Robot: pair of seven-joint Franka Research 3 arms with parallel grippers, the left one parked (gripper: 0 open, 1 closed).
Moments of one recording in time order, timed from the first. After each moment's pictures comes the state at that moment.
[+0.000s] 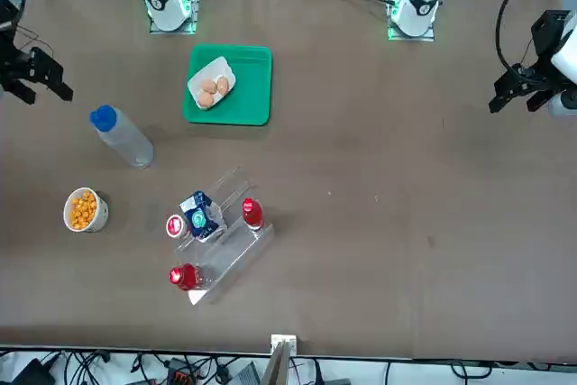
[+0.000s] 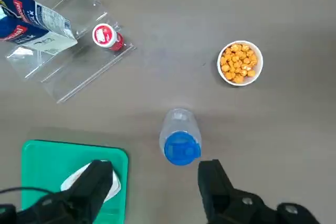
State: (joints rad) arm 0.08 -0.03 -0.11 -1.58 0.03 1.57 -0.08
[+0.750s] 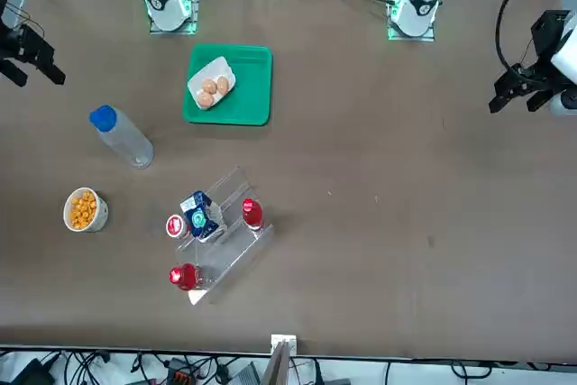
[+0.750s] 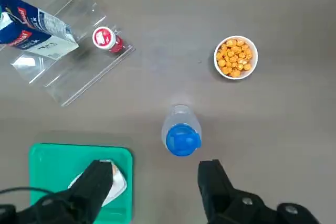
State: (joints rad) arm 0.08 -0.08 -0.11 -1.59 0.03 1.55 -0.02
